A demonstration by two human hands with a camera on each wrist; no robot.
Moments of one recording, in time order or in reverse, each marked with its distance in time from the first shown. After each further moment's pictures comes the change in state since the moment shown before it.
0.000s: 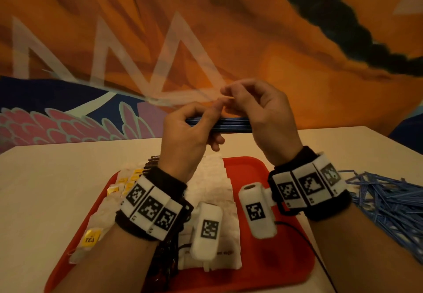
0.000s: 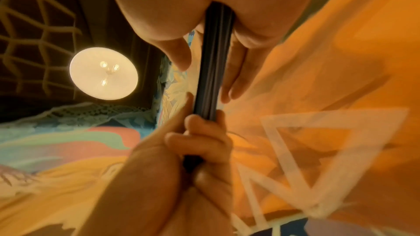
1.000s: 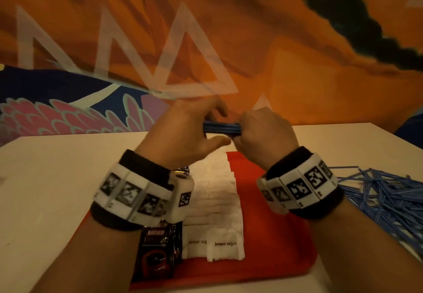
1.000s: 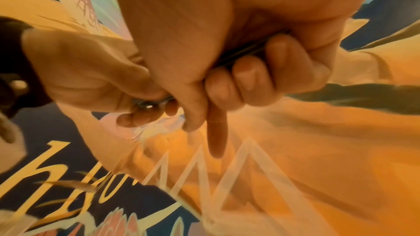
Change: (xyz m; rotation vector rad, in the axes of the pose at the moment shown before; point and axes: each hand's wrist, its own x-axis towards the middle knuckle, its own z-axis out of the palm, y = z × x) left_hand 0.008 0.020 -0.035 1.011 -0.426 0.316; right_hand -0.012 -0.001 0.008 -1.288 -0.344 0.098
